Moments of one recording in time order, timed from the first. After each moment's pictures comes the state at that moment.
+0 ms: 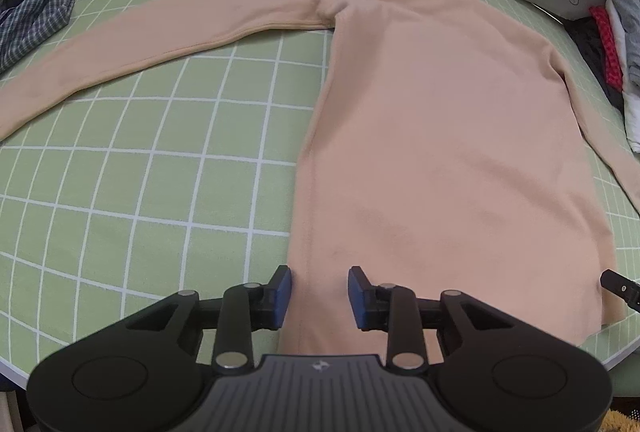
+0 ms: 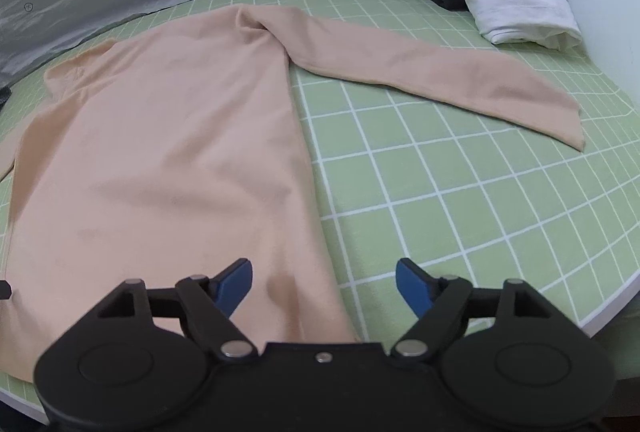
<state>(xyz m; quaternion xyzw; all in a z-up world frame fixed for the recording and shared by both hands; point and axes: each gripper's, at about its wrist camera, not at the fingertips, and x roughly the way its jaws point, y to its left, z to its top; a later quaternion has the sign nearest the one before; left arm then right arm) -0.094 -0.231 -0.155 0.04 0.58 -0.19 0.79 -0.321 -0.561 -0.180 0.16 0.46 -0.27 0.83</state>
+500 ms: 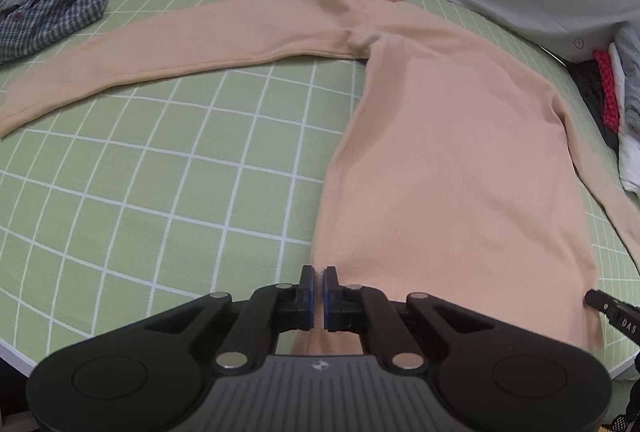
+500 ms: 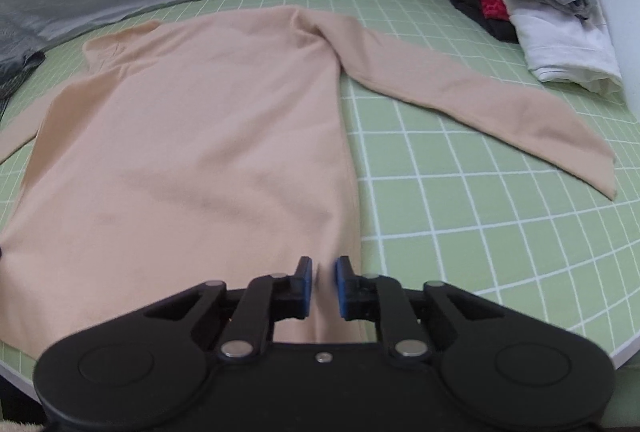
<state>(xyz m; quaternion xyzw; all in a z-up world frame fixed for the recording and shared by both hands) -0.099 -0.193 -0.141 -0.01 0.55 -0.16 0.82 -0.302 -0.544 -0.183 0.11 0.46 -0.20 0.85</state>
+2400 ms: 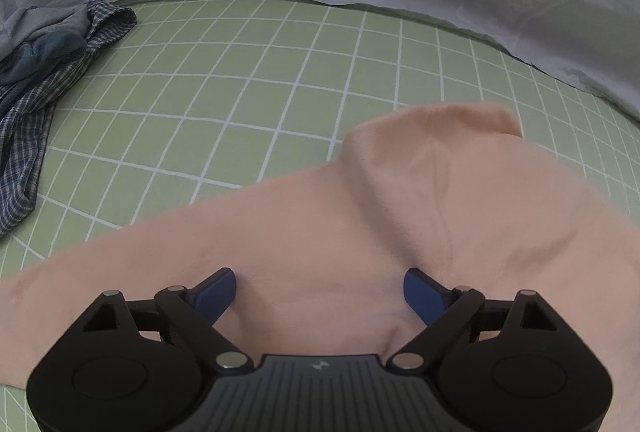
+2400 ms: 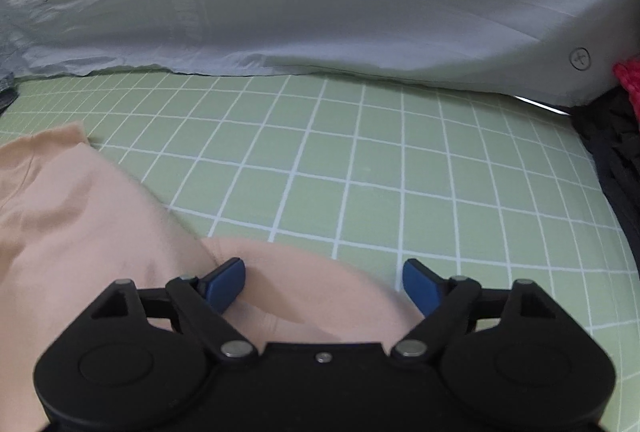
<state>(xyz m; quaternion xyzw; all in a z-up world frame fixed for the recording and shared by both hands) 0.145 -0.297 -0.174 0.05 0.55 -0.07 0.83 -0.009 -0.672 -0.199 0.05 0.43 -0.10 0.89</state>
